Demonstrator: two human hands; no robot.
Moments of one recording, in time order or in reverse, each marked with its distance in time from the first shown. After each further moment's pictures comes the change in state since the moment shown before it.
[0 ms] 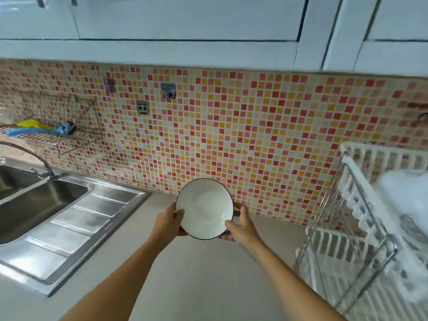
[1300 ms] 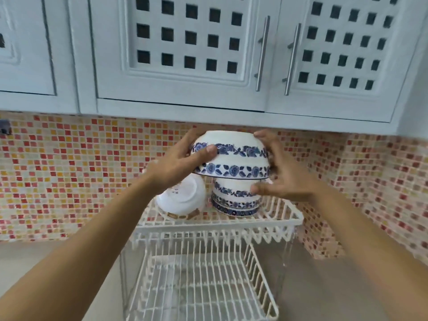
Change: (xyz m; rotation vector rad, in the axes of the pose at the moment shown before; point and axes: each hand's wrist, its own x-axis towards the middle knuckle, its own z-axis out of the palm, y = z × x) left_hand -0.287 0.344 0.229 -0.108 -0.582 0.959; right_hand -0.333 -0.161 -0.430 -0.891 0.237 -0.628
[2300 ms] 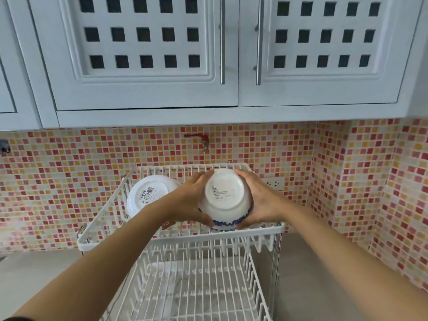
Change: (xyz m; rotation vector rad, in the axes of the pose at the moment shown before) left_hand 0.054 -0.066 0.095 0.742 -0.328 -0.118; right_hand -0.002 0.141 0.034 -0.073 -0.204 0.129
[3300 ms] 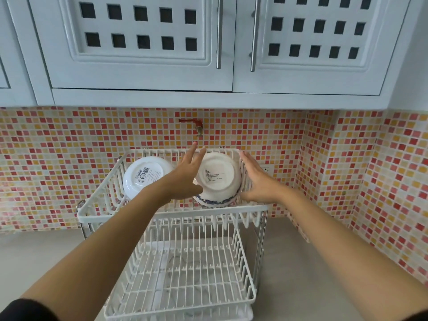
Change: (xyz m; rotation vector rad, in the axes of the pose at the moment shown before) left_hand -0.014 0.022 -0.003 -0.068 0.065 -0.094; right_hand -0.024 -0.007 -0.010 0.007 -0.075 0.167
